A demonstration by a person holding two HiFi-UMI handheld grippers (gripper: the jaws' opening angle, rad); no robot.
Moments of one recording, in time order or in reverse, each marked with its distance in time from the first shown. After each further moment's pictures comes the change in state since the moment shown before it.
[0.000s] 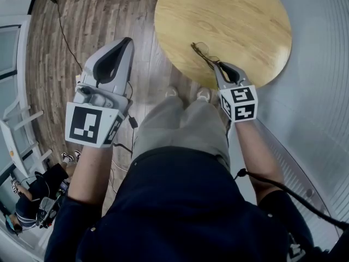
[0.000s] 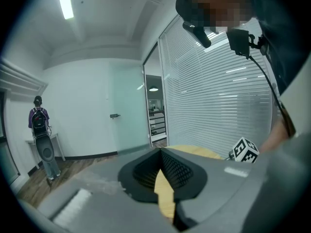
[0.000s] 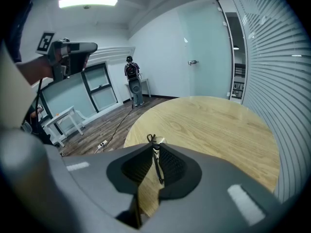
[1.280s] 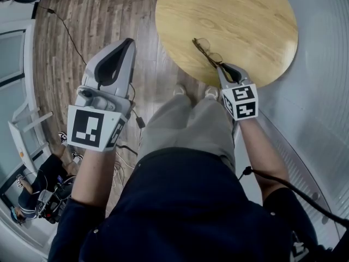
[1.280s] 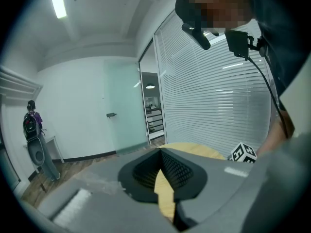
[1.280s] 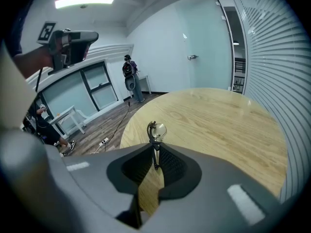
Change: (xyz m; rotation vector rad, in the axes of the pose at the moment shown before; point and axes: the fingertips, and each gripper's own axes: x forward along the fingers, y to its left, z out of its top) left arm 0.015 -0.008 0.001 0.036 0.039 -0.027; right arm 0.018 -0.004 -0.033 0.022 0.036 0.018
